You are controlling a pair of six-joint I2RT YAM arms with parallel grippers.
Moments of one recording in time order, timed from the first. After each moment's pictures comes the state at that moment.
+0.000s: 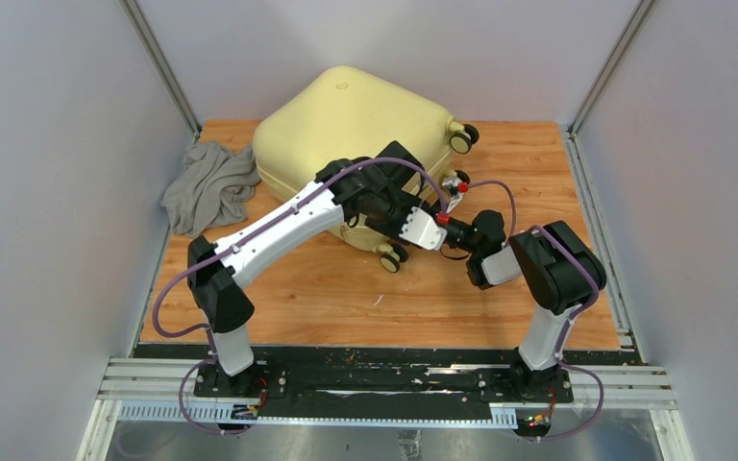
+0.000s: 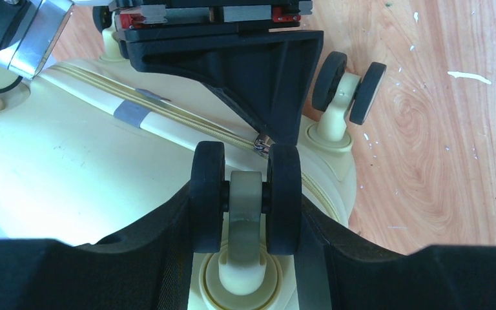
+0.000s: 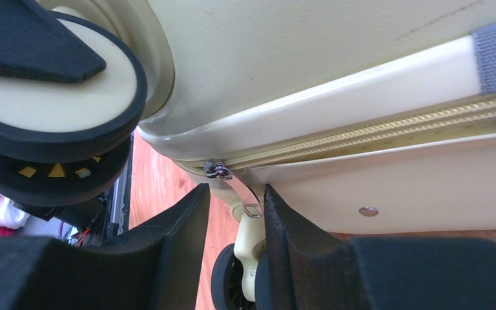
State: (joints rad) left arm -0.89 1.79 1.84 -1.04 0.09 1.23; right arm 0.37 1.80 0.54 1.42 -0.81 0.65
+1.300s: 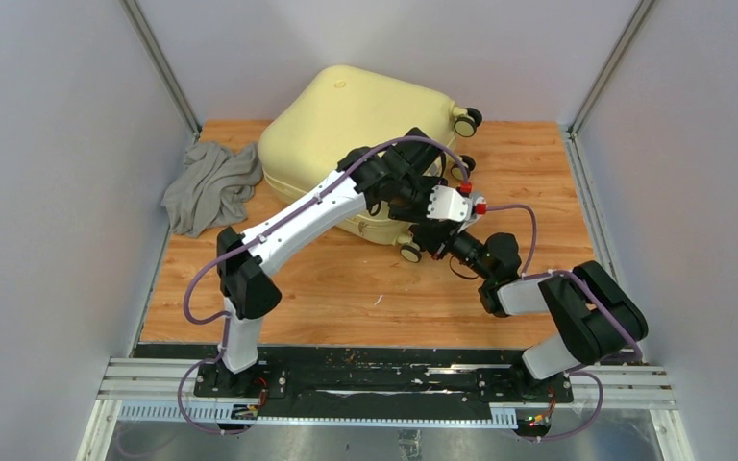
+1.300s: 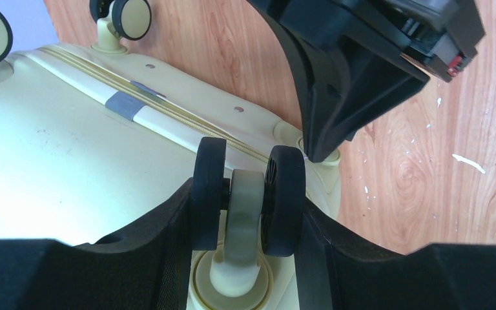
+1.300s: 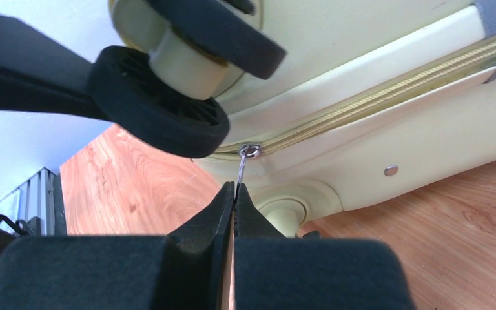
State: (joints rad) left arm -0.89 1.96 2.09 -1.05 0.07 0.97; right arm 0.42 1.50 0.31 1.34 -0.48 0.47
